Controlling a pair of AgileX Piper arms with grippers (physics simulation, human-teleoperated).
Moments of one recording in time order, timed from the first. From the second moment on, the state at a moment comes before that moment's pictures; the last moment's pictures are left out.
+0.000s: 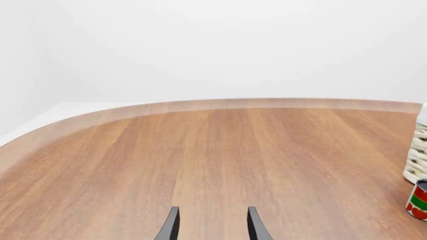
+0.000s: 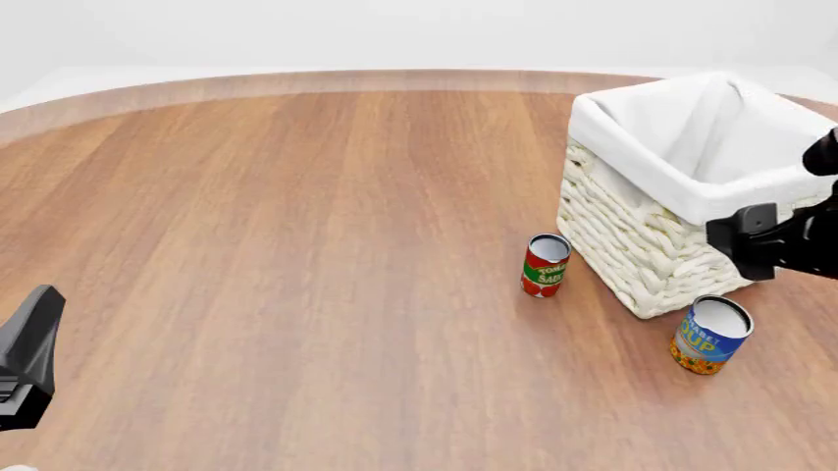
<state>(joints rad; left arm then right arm) 0.00 0.01 0.00 0.00 0.00 0.03 0.85 -0.63 0.50 -0.12</state>
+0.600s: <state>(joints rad) 0.00 0.01 0.00 0.00 0.00 0.00 0.82 -0.50 0.47 -0.12</state>
